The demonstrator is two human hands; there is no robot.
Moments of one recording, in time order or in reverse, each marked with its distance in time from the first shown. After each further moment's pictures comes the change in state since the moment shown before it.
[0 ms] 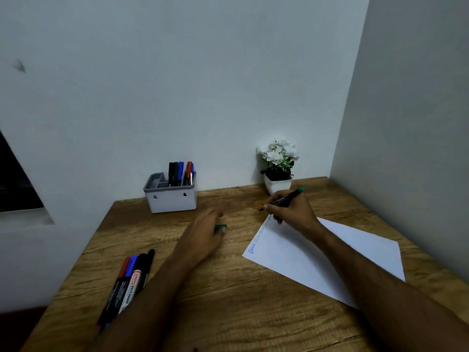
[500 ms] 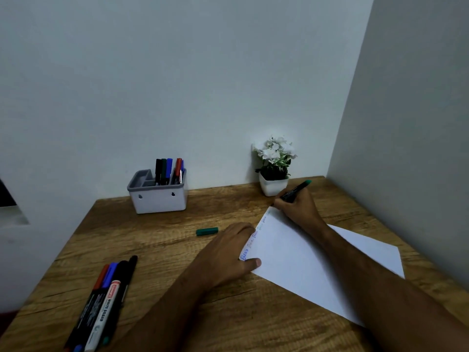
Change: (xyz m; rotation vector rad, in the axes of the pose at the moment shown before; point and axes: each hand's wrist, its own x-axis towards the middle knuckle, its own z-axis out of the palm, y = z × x) left_hand -0.002 0.049 0.032 -0.017 -0.279 0.242; right_hand 0.040 0.044 -0.023 -0.184 0.158 0.004
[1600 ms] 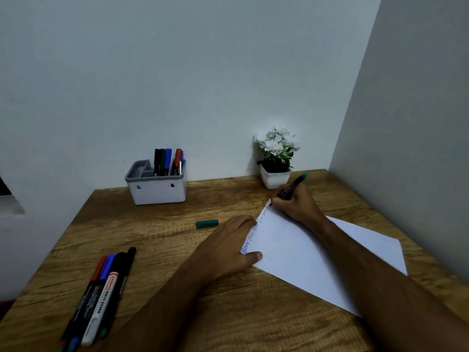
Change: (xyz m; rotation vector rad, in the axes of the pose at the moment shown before) left_hand 0.001 0.002 -0.002 0.006 -0.039 -0.003; right_hand 0.003 0.008 0.004 -0.106 -0.138 -0.105
